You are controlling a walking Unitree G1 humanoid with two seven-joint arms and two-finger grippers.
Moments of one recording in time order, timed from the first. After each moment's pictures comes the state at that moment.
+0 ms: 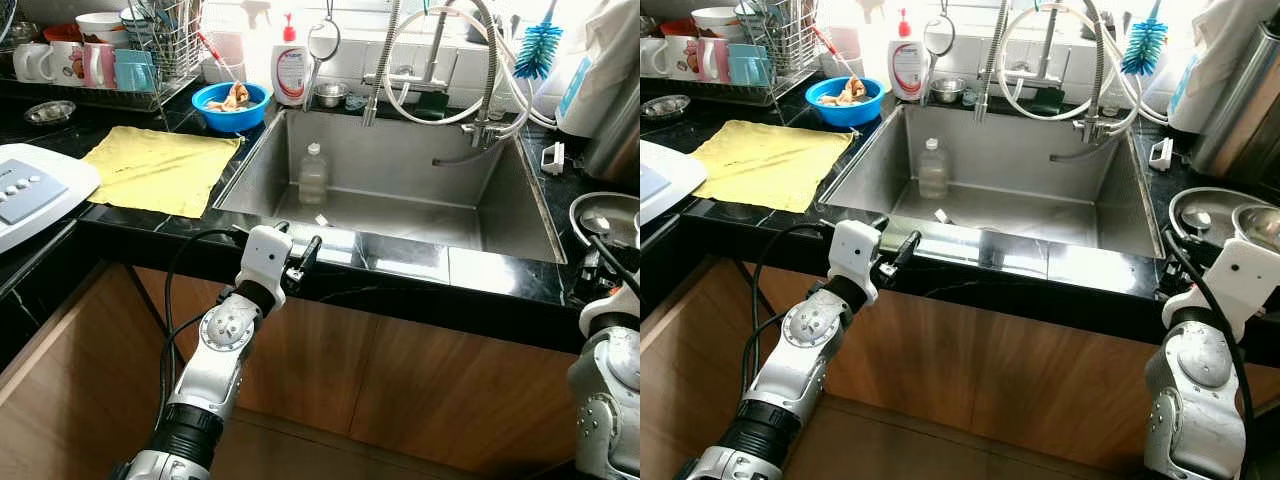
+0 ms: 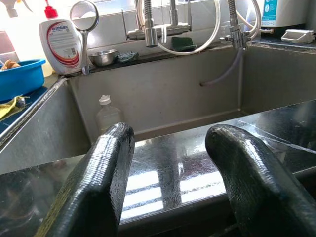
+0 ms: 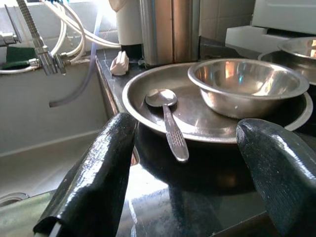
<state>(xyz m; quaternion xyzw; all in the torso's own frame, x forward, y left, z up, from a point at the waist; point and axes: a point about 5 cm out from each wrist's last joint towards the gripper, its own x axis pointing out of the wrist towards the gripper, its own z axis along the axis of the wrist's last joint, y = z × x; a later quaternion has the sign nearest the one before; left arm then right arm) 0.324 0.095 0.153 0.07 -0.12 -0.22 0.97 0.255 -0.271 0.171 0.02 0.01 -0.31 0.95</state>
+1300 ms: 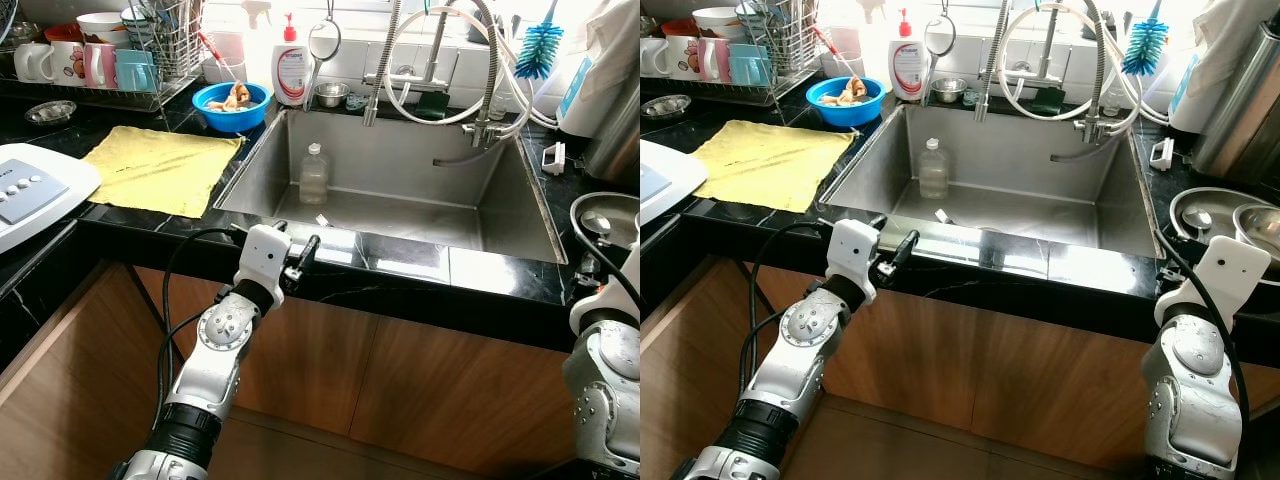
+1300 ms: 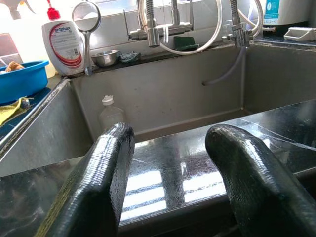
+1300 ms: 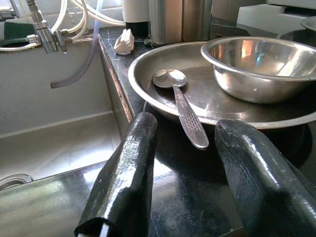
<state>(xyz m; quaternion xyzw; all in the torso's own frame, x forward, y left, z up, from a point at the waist) 0.324 0.097 0.154 0.08 -0.12 -0.22 0.97 0.266 -0.272 0.164 0.02 0.05 -0.29 0.95</state>
